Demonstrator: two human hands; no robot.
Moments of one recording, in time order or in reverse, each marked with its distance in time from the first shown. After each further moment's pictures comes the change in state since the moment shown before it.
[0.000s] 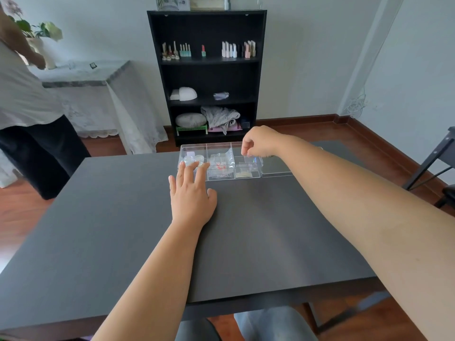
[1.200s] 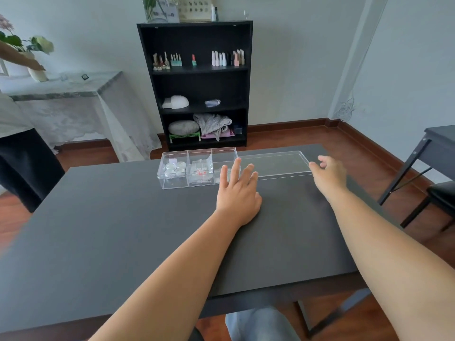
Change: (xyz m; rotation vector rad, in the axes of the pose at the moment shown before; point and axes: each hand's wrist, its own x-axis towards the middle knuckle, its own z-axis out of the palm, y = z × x) left_hand 0.007 0.128 0.039 0.280 -0.200 0.378; right_hand -0.114 0.171 0.050 0.501 0.692 0.679
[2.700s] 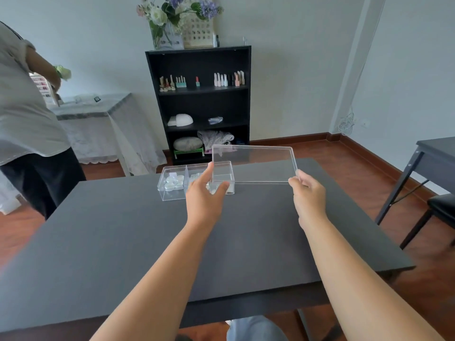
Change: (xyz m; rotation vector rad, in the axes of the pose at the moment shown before) left_hand -0.028 -0.024 -0.054 -1.007 0.327 -0.552; right_hand -0.088 -0.044 -0.013 0.707 -0.044 0.094
